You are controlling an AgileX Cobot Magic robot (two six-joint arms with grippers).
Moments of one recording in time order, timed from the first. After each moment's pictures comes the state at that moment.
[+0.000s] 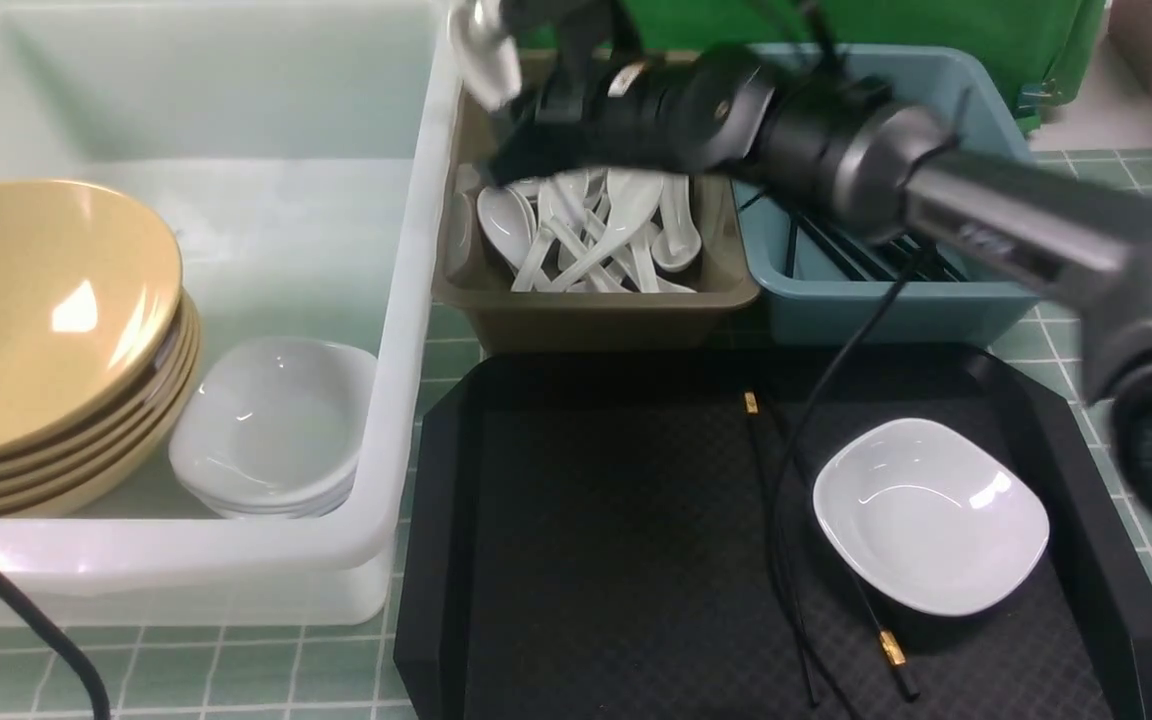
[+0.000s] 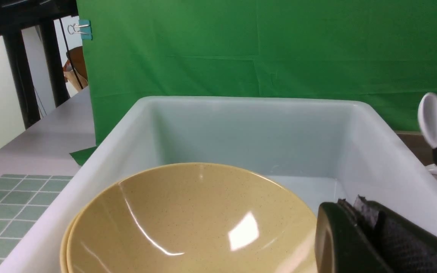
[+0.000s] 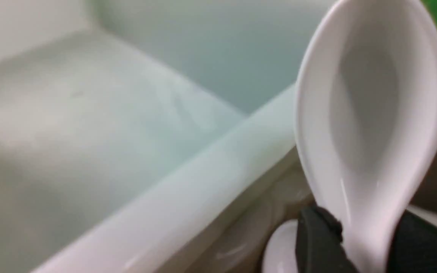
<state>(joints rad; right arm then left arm) 0.53 2.32 -2.02 0.58 0.25 -0.69 0.15 0.38 -0.35 -0.61 0.09 0.61</state>
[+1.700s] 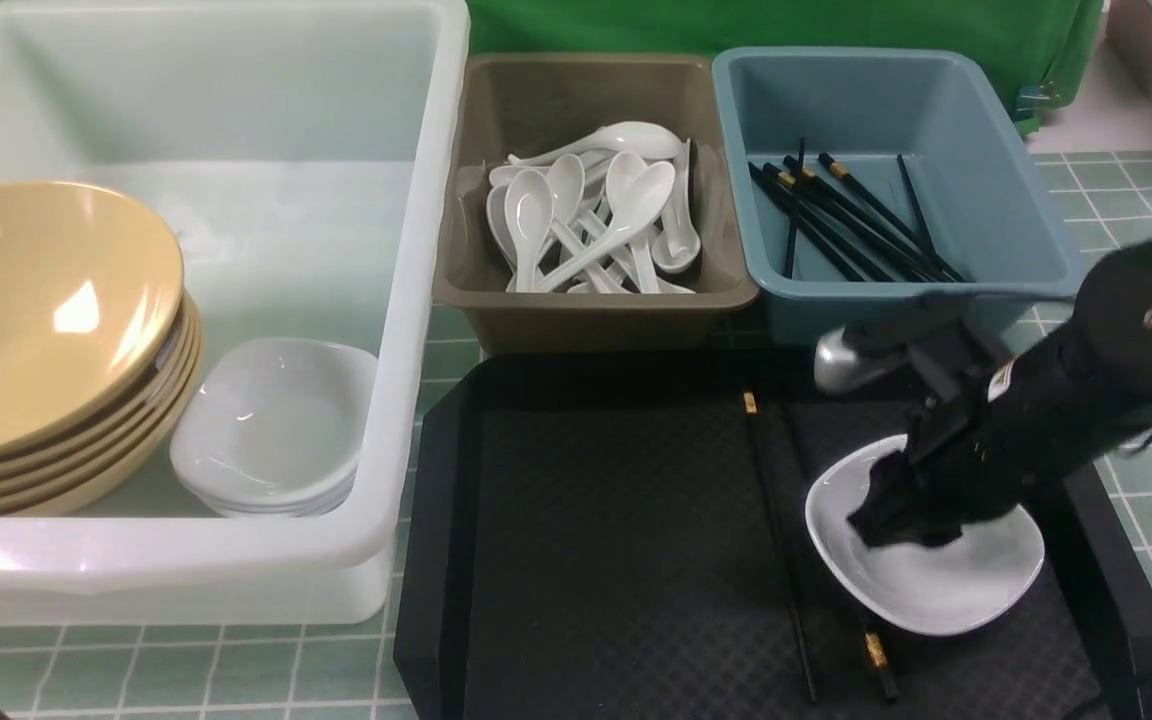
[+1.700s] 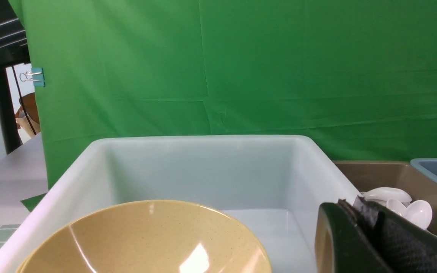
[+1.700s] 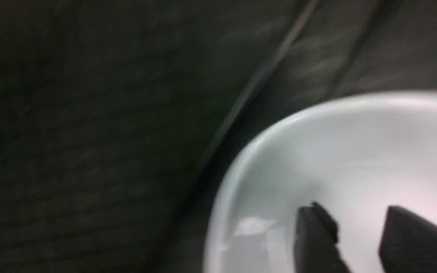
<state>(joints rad) 0.33 1.63 -0.96 0.26 0.66 -0.37 0.02 0.25 -0.32 -0.61 0.08 0.61</state>
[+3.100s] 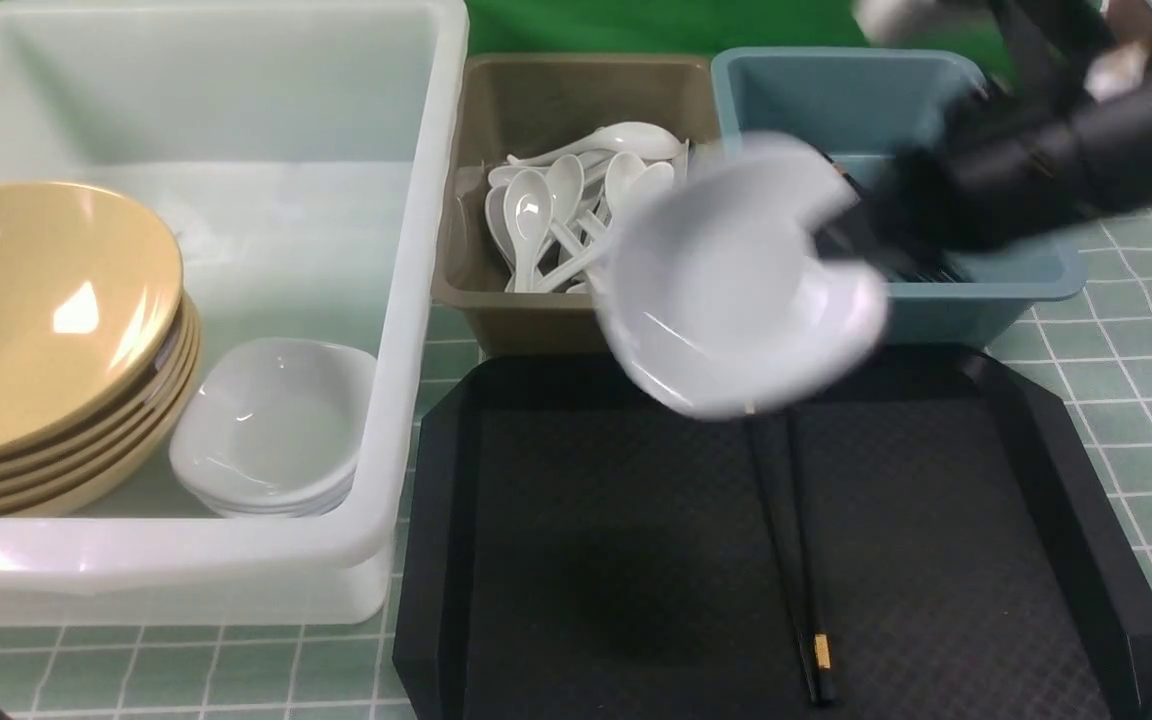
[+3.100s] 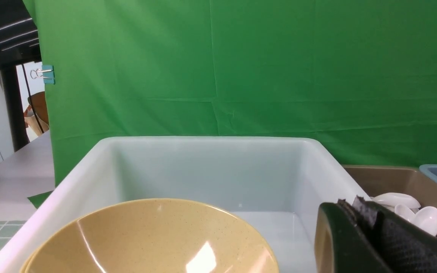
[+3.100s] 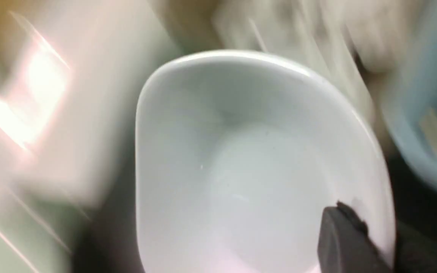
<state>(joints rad) 0.45 1.46 -1.28 0.56 0.60 -0.37 0.02 0.25 -0.29 -0.62 0.03 0.60</state>
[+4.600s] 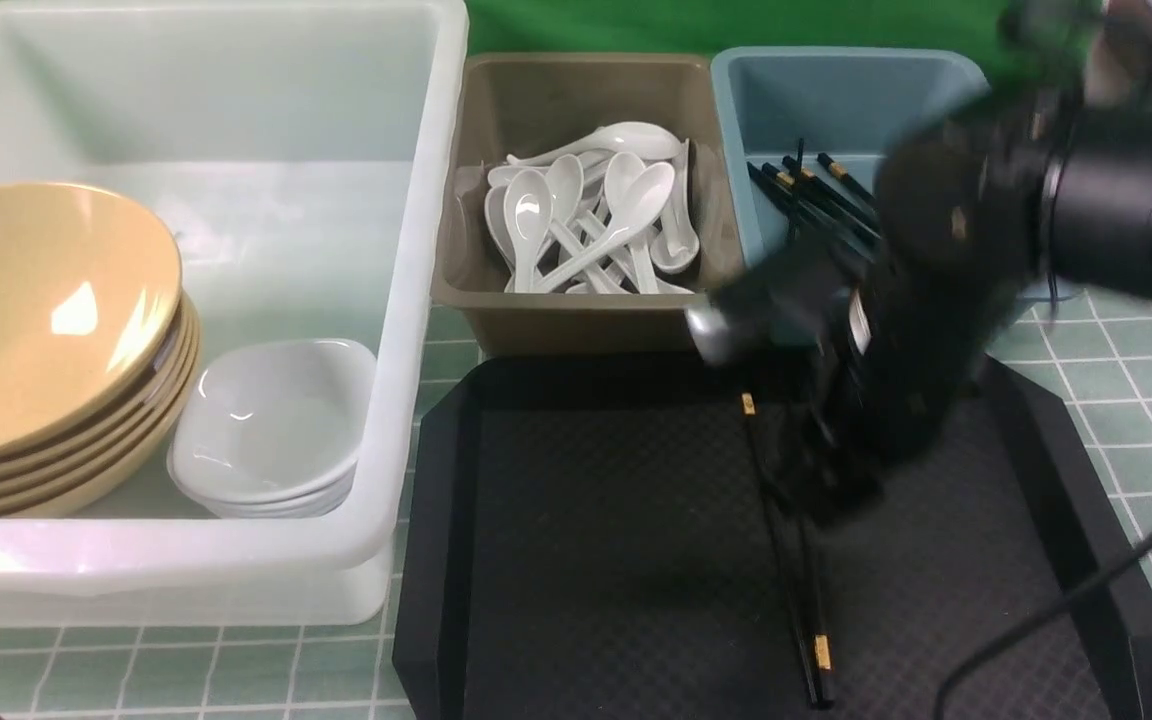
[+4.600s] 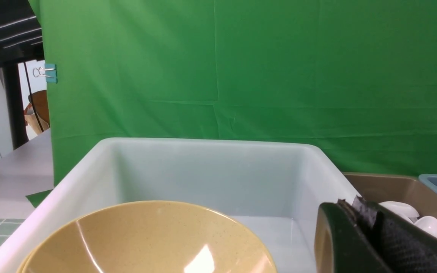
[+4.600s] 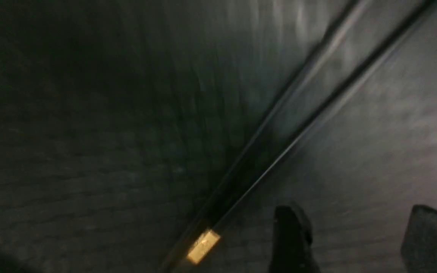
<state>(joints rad) 0.53 1.76 -1.18 -0.05 0.94 0.02 0.02 0.25 -0.29 -0.62 0.02 0.58</state>
